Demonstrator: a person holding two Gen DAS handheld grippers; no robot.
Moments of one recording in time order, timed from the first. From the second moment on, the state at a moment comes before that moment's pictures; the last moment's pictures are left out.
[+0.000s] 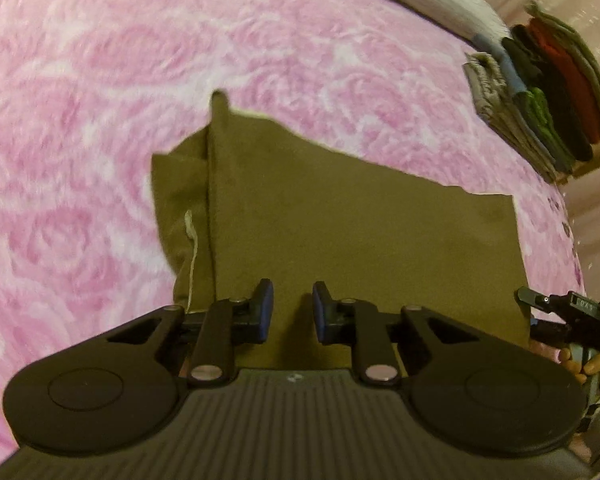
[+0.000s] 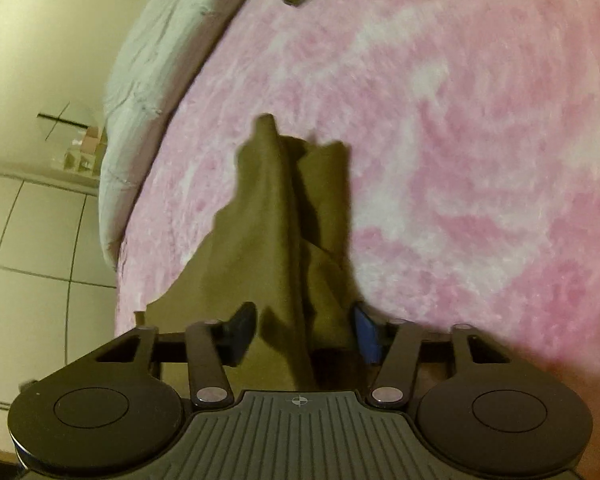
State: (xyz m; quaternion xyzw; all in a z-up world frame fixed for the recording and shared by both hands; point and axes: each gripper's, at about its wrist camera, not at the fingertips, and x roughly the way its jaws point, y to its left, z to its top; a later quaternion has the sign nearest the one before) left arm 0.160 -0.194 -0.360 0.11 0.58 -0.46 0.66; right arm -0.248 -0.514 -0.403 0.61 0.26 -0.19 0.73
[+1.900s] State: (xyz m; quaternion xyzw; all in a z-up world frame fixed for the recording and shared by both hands) left arm 0.208 -0.163 -0.389 -0.04 0.66 -0.48 0.58; right arm -0.073 -0.362 -0.355 0.42 0.41 -0.37 0.72
